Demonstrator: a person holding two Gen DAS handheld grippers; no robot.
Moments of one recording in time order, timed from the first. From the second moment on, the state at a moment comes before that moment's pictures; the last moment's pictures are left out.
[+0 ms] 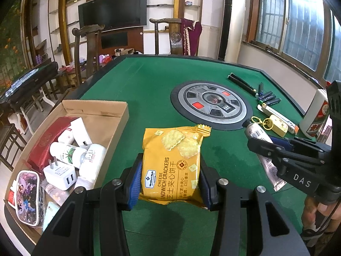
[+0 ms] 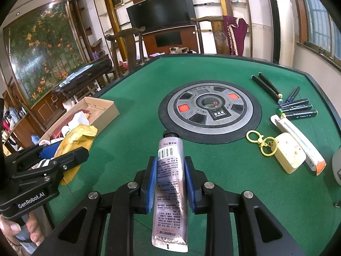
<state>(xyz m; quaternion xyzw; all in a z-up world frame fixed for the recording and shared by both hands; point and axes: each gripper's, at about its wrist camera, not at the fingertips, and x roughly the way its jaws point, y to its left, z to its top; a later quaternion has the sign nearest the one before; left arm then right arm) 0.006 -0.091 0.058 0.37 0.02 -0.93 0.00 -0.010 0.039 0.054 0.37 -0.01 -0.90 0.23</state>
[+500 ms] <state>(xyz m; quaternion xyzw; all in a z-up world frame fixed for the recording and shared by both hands) 0.020 -0.108 0.071 0.35 0.03 -0.94 0.02 -0.008 0.036 0.052 0.37 0.00 -0.90 0.23</state>
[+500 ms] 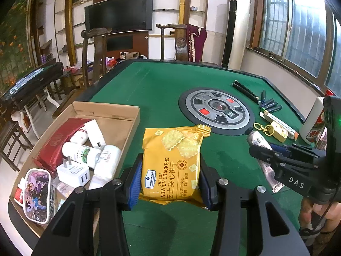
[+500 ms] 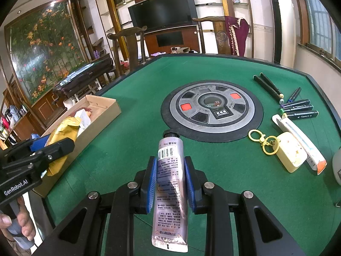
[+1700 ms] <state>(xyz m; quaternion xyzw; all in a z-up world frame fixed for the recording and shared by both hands) 0.046 -0.154 0.083 0.33 0.05 -0.94 0.06 0.003 0.021 0.051 0.37 -0.01 -0.89 0.25</state>
